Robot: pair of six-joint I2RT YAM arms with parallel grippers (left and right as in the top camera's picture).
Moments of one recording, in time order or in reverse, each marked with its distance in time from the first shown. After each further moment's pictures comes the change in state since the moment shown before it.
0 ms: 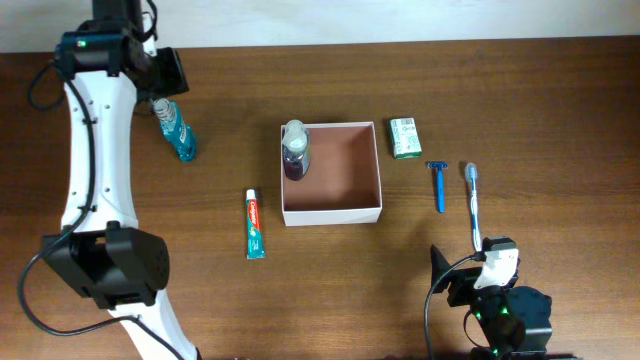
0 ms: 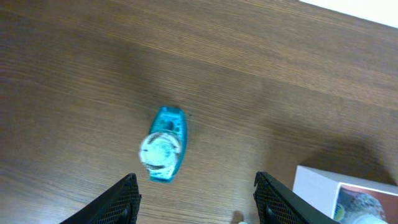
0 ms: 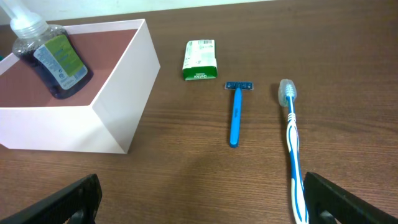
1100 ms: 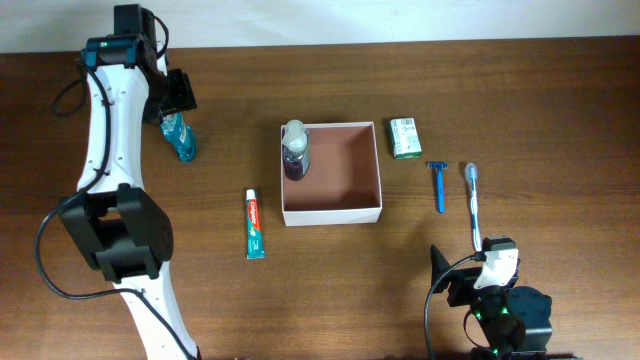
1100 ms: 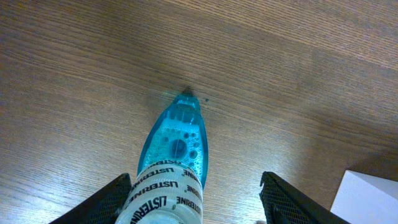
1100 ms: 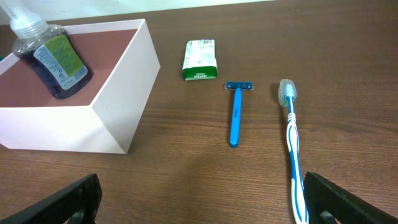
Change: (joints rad) left arm 0.019 0.182 0.000 -0.011 -0.001 0.004; right arm 0.000 0.000 0.000 0.000 0.000 0.000
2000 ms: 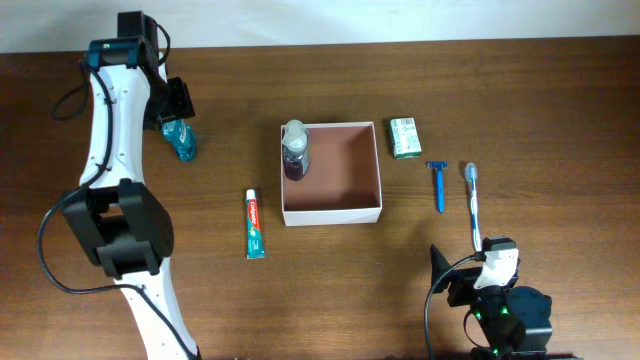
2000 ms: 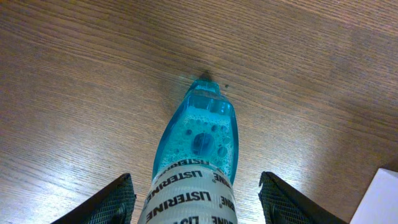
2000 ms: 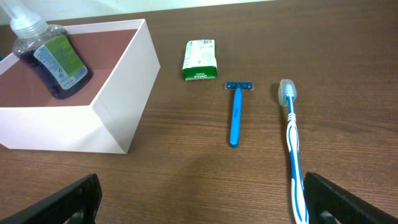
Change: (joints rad) left arm 0.006 0.032 0.000 -0.045 -0.041 0.000; right arm 0.000 0.000 0.000 0.000 0.000 0.000
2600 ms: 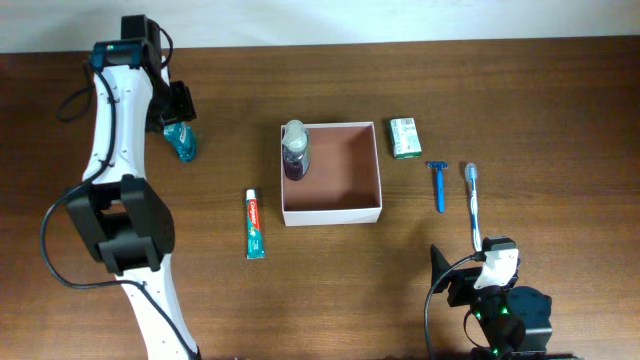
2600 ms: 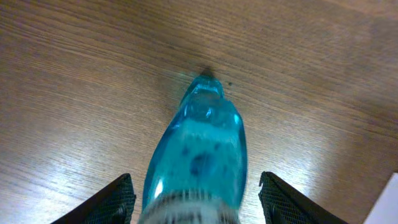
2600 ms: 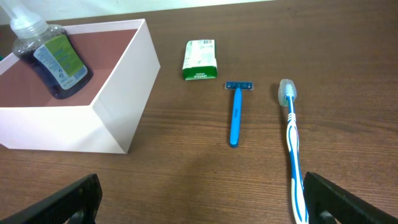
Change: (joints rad) left arm 0.000 0.039 0.000 0.001 0.000 0.000; right arm 0.000 0.000 0.000 0.000 0.000 0.000
